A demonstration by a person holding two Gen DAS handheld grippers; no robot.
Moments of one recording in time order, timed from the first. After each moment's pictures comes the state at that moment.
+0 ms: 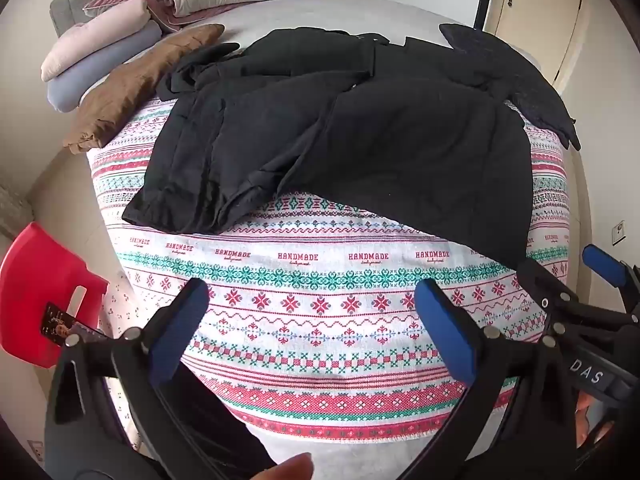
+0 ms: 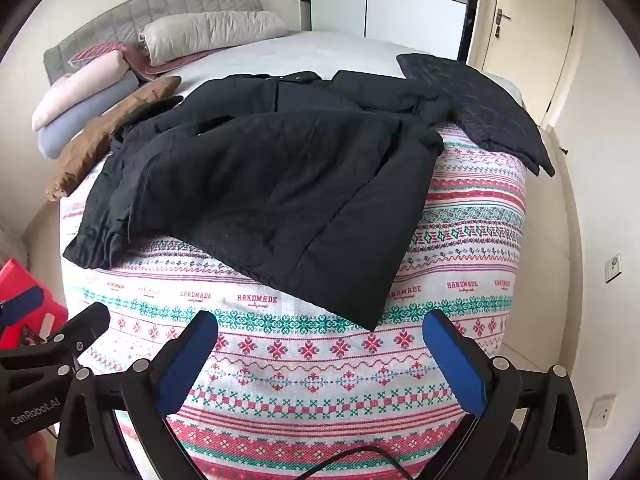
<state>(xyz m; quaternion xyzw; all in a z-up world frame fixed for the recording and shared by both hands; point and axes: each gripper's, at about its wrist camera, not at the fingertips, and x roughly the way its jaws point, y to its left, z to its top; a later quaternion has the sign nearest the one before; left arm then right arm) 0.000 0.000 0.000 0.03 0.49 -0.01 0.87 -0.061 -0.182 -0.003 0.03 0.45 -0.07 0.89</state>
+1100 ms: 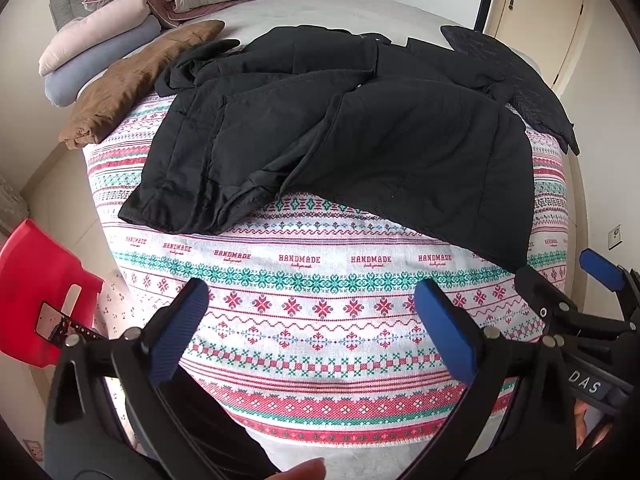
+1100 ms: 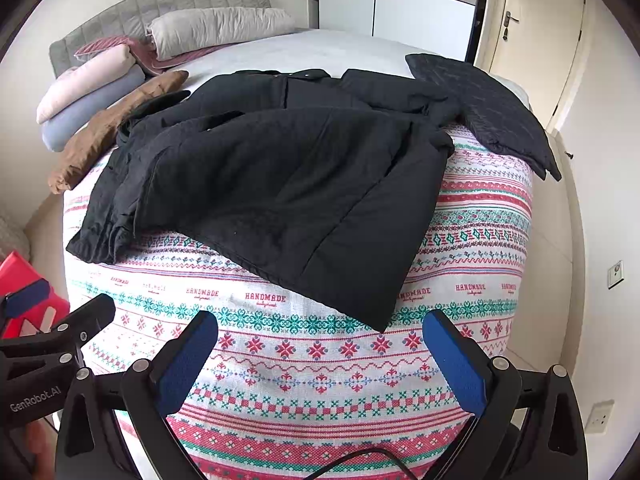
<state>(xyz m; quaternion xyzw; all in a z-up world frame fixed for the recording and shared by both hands) 0.004 0.010 -0.003 0.01 0.49 -0.02 0.87 -0.057 -0.174 -0.003 0.01 0.45 -0.07 0.89</state>
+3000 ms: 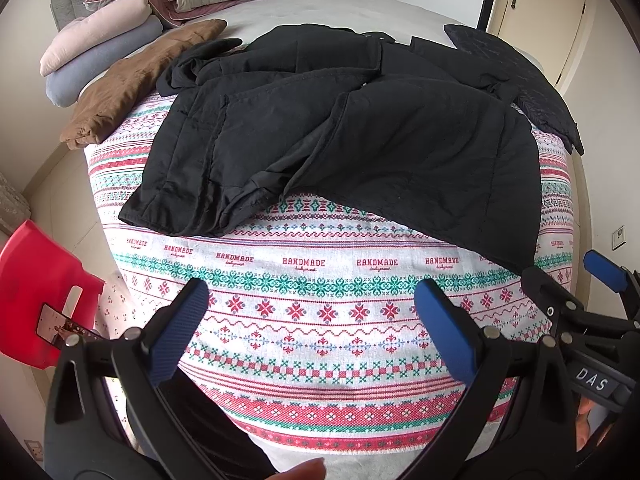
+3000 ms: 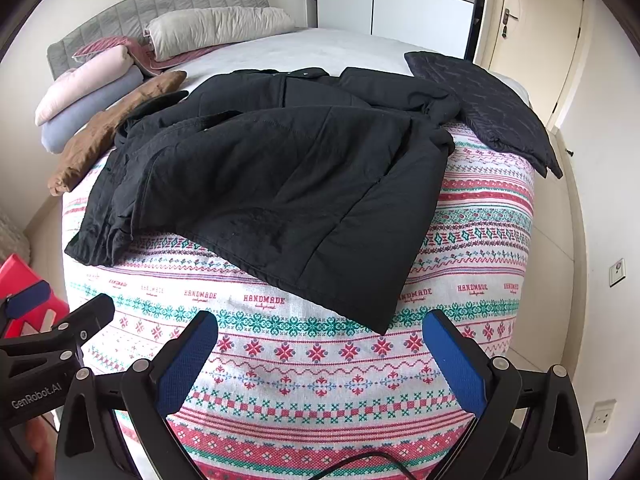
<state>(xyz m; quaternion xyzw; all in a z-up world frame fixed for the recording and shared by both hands) 0.008 0.011 -0.009 0.02 0.49 -0.01 0.87 -0.053 -0.176 -0.007 0.02 0.45 -0.07 0.89</state>
